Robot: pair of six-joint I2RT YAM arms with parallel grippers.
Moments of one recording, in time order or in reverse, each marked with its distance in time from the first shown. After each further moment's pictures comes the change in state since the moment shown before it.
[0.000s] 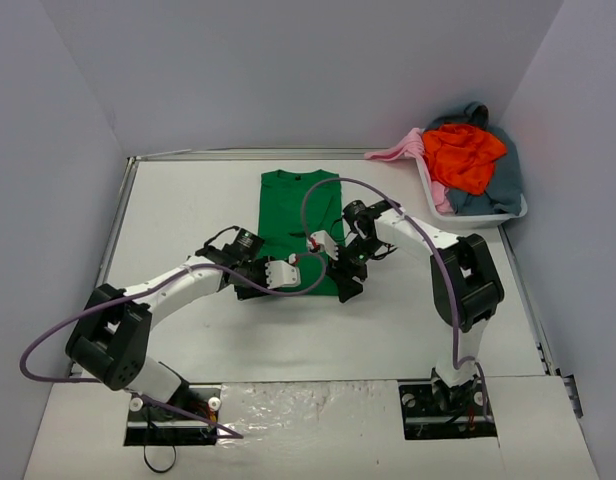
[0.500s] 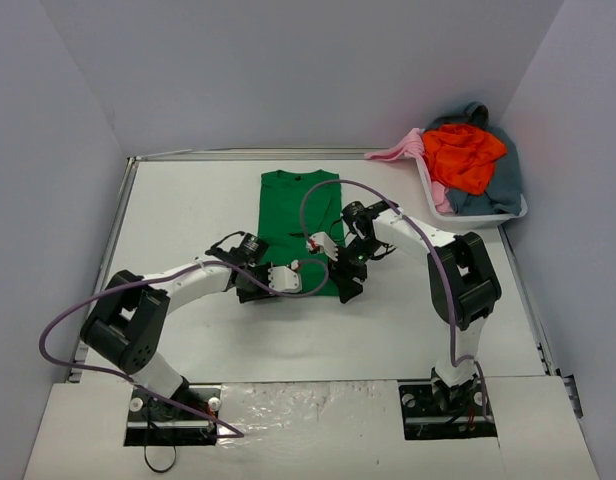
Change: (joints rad) left arm 0.002 0.106 -0.016 0.039 0.002 0.013; right arm 0.000 0.025 0.006 0.003 0.024 0.002
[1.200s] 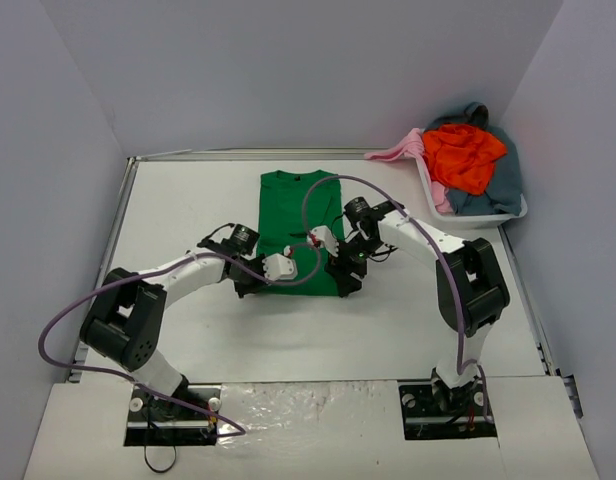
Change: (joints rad) left arm 0.070 0.012 0.037 -0.020 0.114 -0.063; right arm 0.000 -0.047 -0.018 0.061 0.019 0.039
